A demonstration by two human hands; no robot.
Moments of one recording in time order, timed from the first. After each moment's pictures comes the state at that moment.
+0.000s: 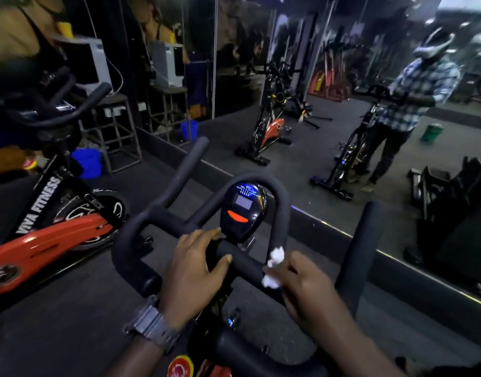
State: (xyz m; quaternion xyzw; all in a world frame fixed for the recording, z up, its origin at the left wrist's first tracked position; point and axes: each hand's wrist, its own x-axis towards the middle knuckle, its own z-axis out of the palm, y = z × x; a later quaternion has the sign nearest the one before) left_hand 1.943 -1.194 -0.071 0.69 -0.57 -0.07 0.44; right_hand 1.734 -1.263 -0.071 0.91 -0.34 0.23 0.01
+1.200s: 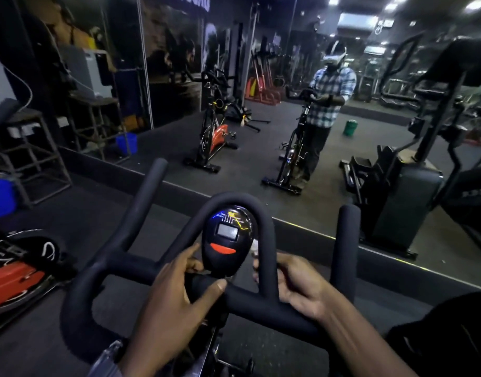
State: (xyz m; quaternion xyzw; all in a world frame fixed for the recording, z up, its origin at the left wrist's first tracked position) left_hand 1.984 -1.226 -0.079 0.58 -0.59 -0.25 0.50; right_hand 1.765 -1.315 -0.063 0.34 -0.41 0.34 -0.77
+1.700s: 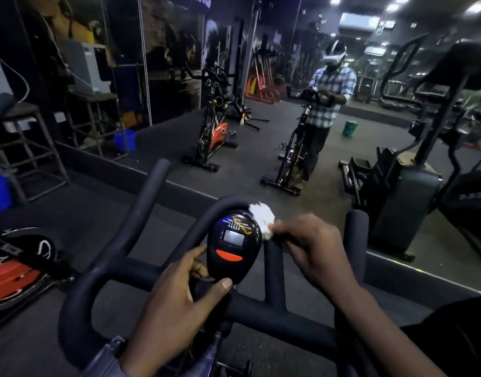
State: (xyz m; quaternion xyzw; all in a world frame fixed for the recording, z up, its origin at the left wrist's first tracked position) left_hand 1.991 -1.236 -0.069 0.57 -0.59 -0.29 0.49; right_hand 1.755 -1.326 -0.018 0.83 -0.41 0.37 0.02
